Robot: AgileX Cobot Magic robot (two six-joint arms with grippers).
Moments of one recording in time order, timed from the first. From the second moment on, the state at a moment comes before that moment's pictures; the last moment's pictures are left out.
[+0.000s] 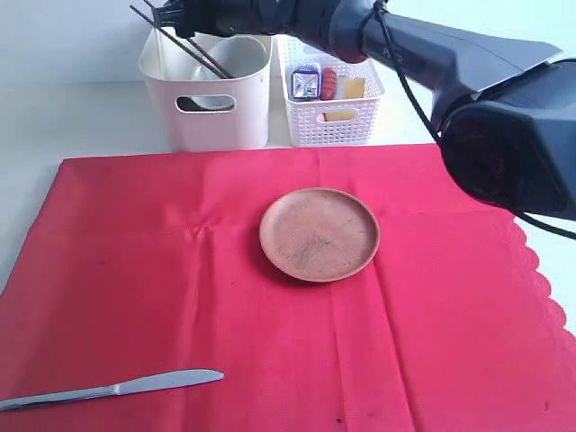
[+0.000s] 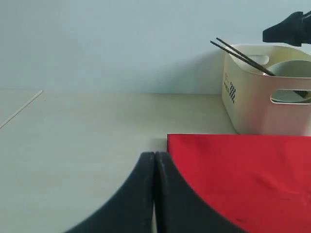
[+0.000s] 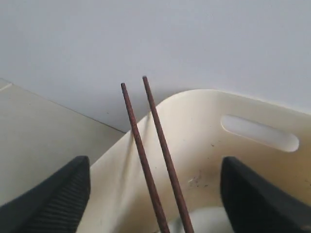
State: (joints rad) left arm 0.03 0.01 0.00 0.02 0.21 -0.01; right arm 0.70 2.55 -2.33 0.48 0.24 -0.33
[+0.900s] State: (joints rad) left arm 0.03 0.01 0.00 0.02 0.21 -0.01; right arm 0.64 1.69 -1.41 0.32 0.81 -0.34
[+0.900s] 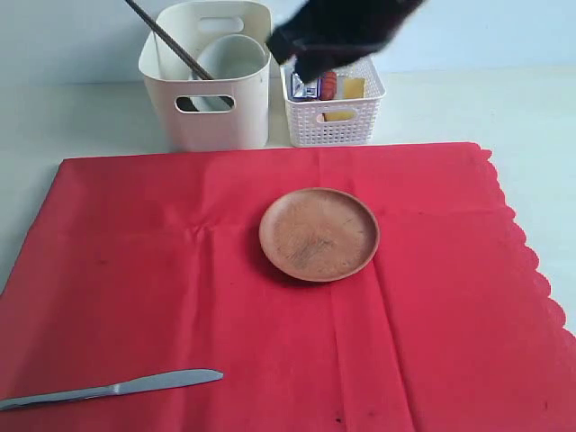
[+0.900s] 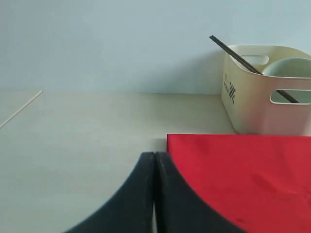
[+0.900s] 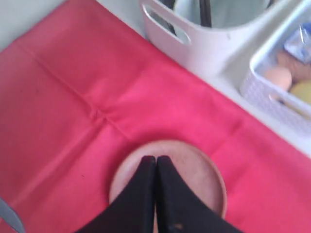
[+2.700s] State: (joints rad) left arm 0.03 0.01 0.00 0.02 0.21 -0.01; right arm 0.42 2.03 -1.10 0.83 0.63 -0.77
